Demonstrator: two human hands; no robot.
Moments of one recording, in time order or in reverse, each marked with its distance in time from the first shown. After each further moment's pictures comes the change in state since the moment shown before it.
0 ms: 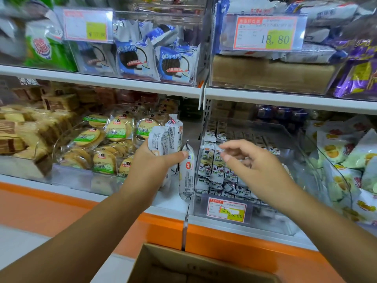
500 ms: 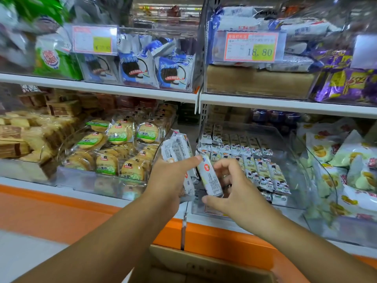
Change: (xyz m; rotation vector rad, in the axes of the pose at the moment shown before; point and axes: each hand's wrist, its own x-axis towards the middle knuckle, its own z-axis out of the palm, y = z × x) left_hand -0.024 -0.003 0.034 -0.223 0.008 -0.200; right_hand -0.039 -0.014 0.027 0.106 -0.120 0.114
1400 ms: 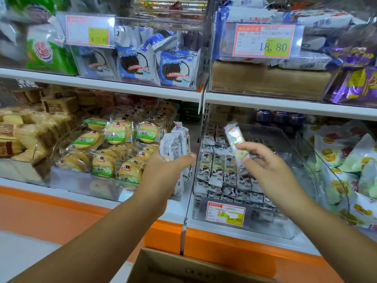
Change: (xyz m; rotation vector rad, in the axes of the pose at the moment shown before) left_hand 0.025 0.001 -0.015 0.167 0.024 0.125; right_hand 0.034 0.024 -0.046 0.117 0.218 0.027
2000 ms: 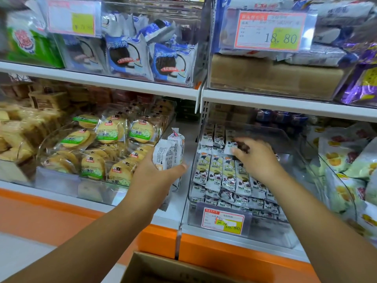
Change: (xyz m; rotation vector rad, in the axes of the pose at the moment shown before) left_hand 0.005 -0.009 -0.008 0.189 -0.014 0.106; right_hand 0.084 0.043 0.002 -0.675 0.050 0.052
